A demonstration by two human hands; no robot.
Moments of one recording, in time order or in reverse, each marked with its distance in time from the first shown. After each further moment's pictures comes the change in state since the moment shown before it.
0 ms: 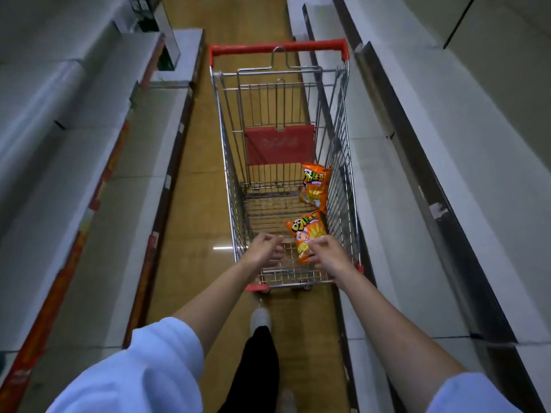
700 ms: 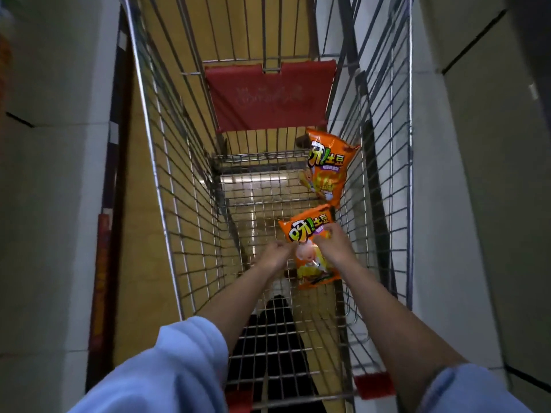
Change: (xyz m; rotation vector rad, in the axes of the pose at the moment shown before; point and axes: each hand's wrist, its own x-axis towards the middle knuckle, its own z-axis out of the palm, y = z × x) left_hand 0.260 -0.028 0.041 0.062 -0.100 -0.386; right_hand 0.279 0.036 0.023 -0.261 0.021 0.286
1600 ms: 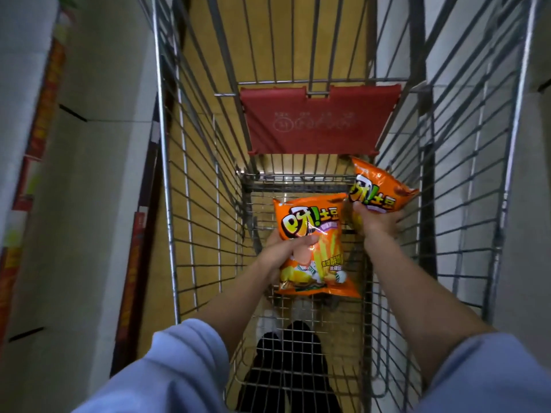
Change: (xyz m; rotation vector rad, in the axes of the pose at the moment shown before) left_hand 0.059 0.059 -0.060 -0.450 -0.004 0.107; right_hand 0.139 -0.079 -0.006 0.388 0.349 0.238
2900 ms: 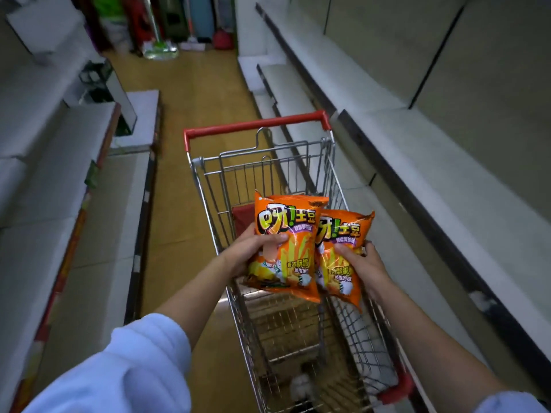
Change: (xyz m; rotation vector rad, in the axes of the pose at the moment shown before) left_hand -0.247 0.146 -0.025 0.416 -0.438 0.396; right_hand -0.273 0.001 -0.202 0.417 -0.244 -0.415
